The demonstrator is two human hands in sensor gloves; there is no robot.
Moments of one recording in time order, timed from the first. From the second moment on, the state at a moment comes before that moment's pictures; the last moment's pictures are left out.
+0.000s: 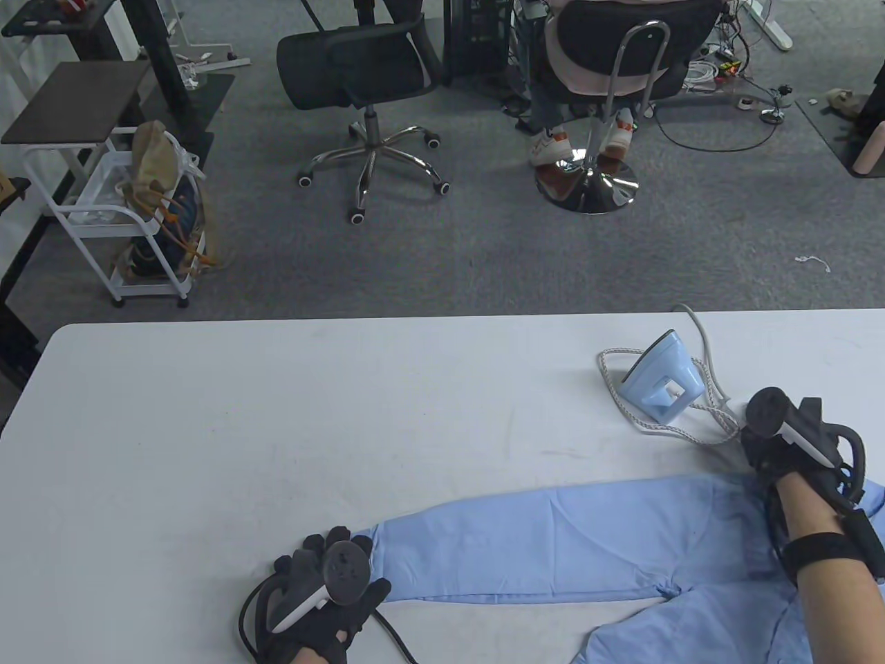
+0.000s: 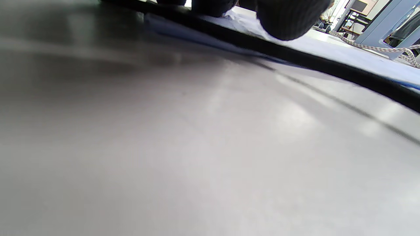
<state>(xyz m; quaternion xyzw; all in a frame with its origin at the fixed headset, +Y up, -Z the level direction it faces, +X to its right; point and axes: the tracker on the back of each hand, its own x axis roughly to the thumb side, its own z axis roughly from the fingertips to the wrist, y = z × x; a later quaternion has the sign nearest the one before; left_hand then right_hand) -0.191 -0.796 -0.241 -0.23 -0.08 0.09 0.97 0.439 -0.766 -0.401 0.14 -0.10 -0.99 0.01</state>
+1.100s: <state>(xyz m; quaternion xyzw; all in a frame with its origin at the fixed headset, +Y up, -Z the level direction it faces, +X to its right) -0.192 -0.777 -0.238 -0.16 -0.11 0.10 0.98 0.399 -0.704 -0.358 0.05 0.04 -0.99 0.10</state>
